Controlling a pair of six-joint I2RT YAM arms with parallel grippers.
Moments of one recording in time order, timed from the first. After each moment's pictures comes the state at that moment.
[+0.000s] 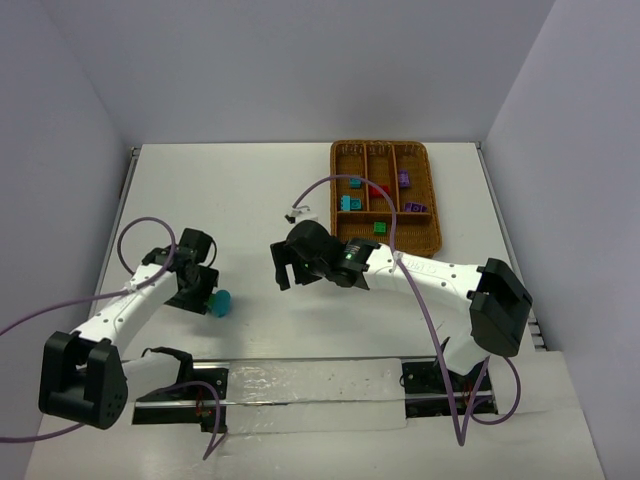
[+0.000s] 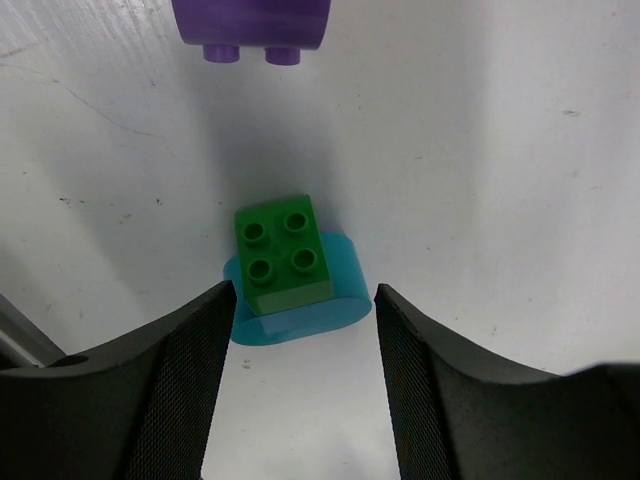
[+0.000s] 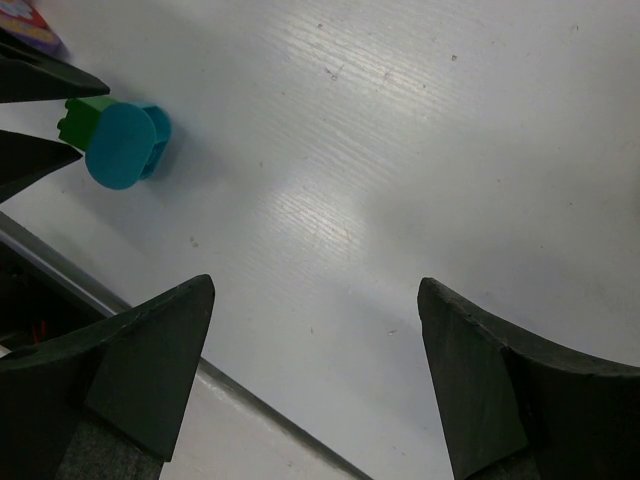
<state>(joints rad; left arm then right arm) -0.29 1.16 0.70 -0.93 -0.27 -1.56 1.03 1.55 1.17 -0.40 0.17 0.59</state>
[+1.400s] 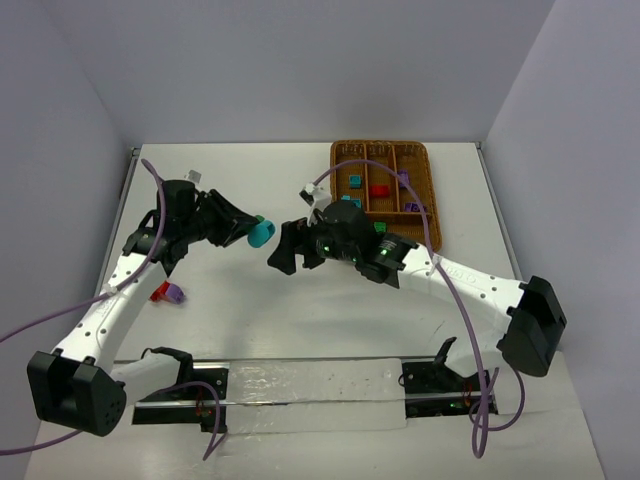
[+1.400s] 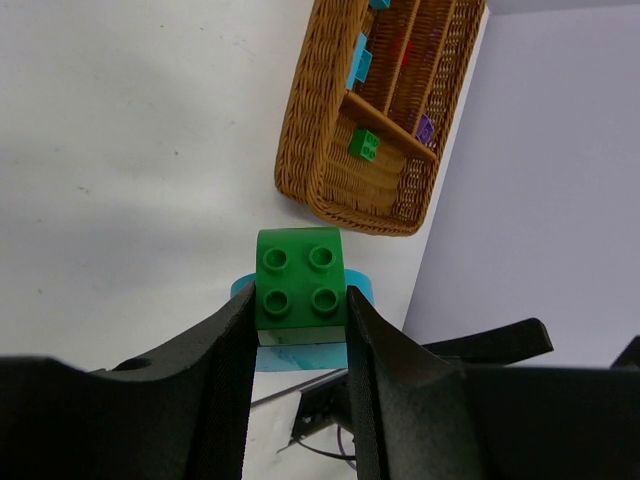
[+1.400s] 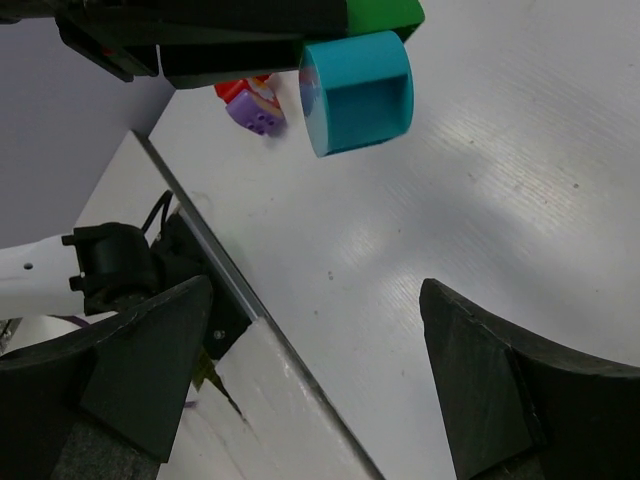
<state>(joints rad) -0.29 1.12 0.97 -0.46 0.29 -1.01 0.92 1.35 1.08 -0.14 -0.14 0.56</state>
